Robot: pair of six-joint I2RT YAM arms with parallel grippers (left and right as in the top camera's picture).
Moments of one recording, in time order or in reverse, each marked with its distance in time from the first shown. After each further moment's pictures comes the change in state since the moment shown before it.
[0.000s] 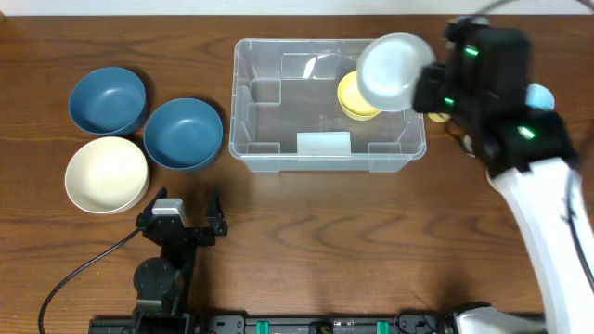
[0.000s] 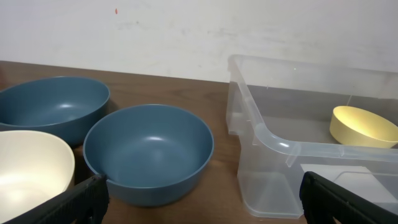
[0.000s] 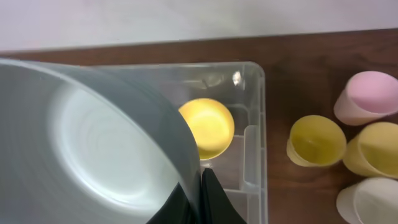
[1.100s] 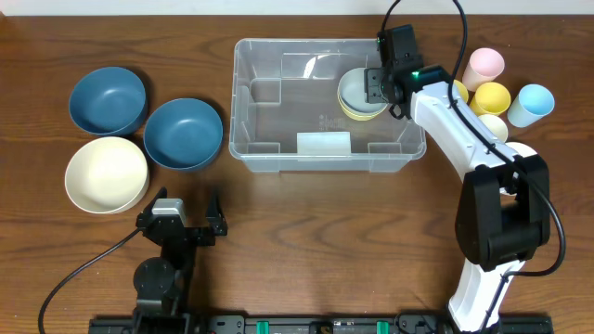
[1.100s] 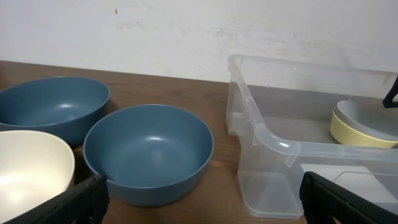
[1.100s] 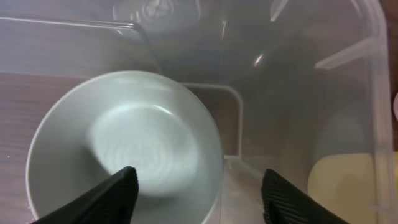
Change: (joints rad) left arm 0.000 0.000 0.000 0.000 0.000 0.000; right arm 0.038 0.582 0.071 0.208 0.181 -0.072
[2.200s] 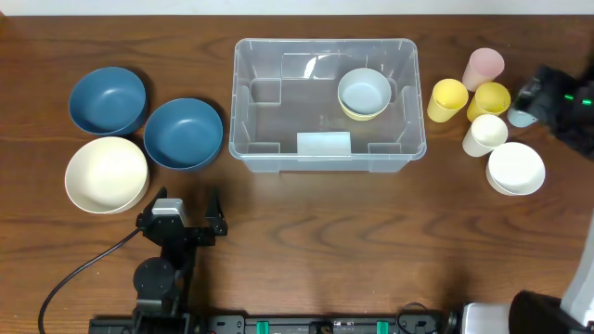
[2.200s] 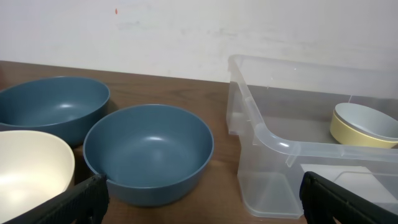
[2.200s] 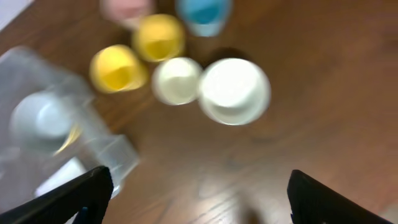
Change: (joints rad) left arm 0.000 0.000 0.000 0.000 0.000 0.000; right arm -0.531 -0.460 0.405 -1.003 -0.053 0.286
